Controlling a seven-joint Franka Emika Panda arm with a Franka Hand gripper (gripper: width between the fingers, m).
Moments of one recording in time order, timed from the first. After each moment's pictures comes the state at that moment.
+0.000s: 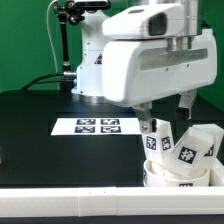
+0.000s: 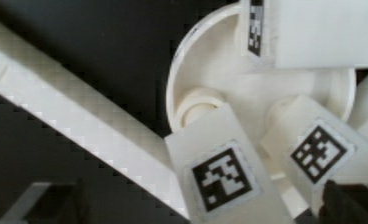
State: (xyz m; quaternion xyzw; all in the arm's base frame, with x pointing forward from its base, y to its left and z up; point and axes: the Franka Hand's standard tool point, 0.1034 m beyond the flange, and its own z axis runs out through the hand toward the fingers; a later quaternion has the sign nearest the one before) arm 0.633 0.059 0.101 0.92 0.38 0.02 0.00
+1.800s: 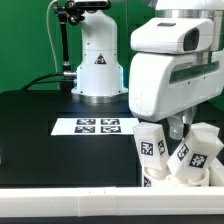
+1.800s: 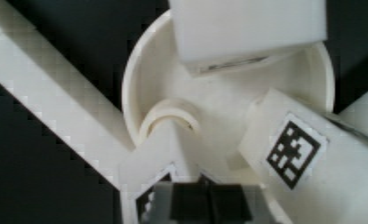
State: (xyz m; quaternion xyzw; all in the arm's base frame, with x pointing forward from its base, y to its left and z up) arm 0.637 0.073 0.089 0.92 0.39 0.00 0.01
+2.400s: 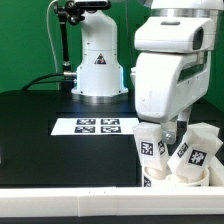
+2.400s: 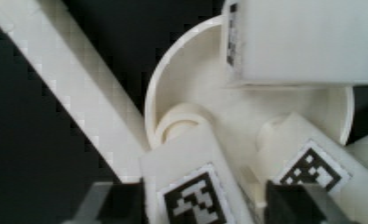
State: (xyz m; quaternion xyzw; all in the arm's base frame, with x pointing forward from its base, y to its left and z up) arm 0.641 0.067 0.088 0.87 0.50 0.00 0.03
